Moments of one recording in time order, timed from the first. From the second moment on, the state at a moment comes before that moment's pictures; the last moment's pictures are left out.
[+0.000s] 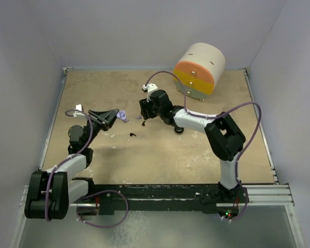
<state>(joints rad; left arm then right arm) -0.03 1.13 0.24 1.01 0.47 -1.52 0.72 1.94 1.31 0.08 0.06 0.17</state>
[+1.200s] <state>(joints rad) 0.01 0.95 0.15 0.97 0.49 -1.59 0.87 2.31 1.71 0.04 -0.04 0.12</state>
